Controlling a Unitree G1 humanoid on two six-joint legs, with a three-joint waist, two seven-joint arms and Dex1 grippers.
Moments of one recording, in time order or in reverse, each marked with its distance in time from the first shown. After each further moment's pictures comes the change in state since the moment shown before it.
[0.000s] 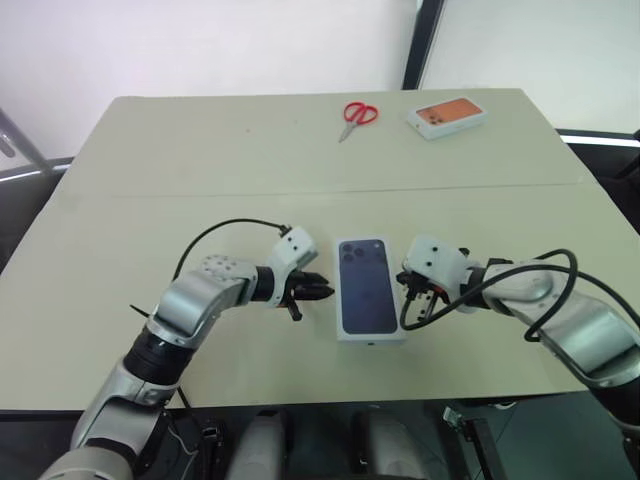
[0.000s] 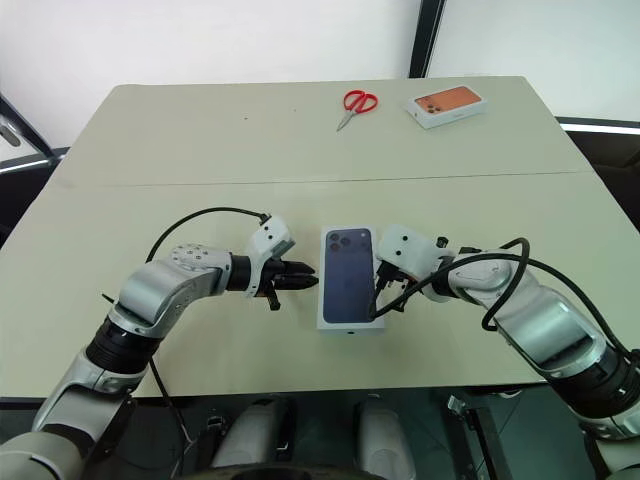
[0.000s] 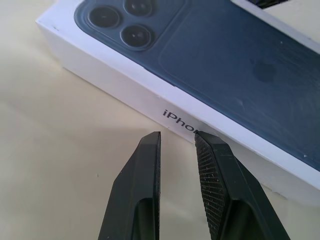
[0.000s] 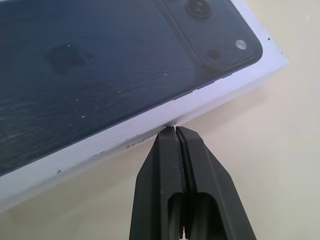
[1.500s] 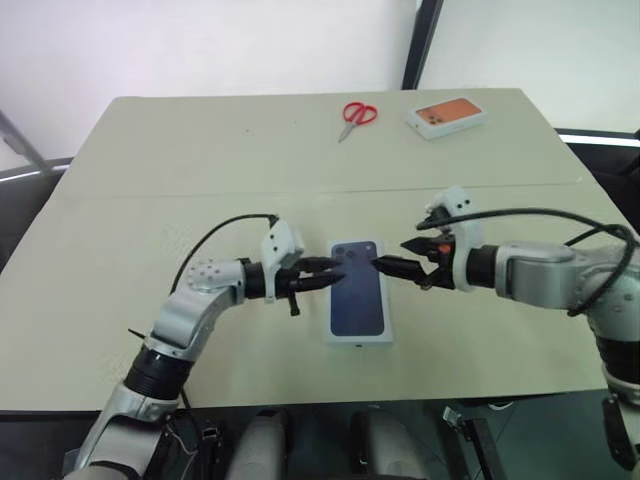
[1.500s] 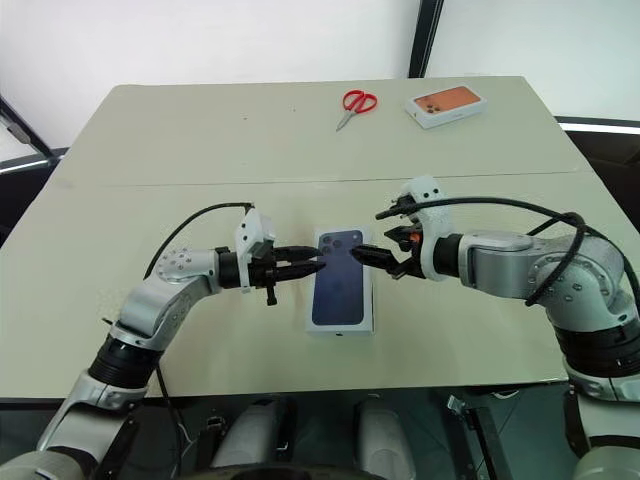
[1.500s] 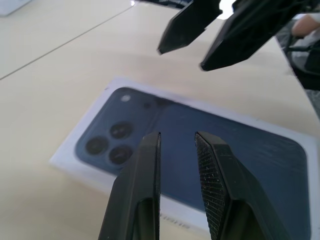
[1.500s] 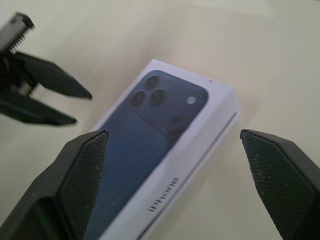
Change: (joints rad) left arm 0.094 0.007 0.115 0.095 -0.014 -0.438 -0.112; right arm -0.122 0.054 -0.262 0.172 0.920 0.243 -0.532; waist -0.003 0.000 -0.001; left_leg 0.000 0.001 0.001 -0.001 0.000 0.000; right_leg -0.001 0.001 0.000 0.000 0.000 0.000
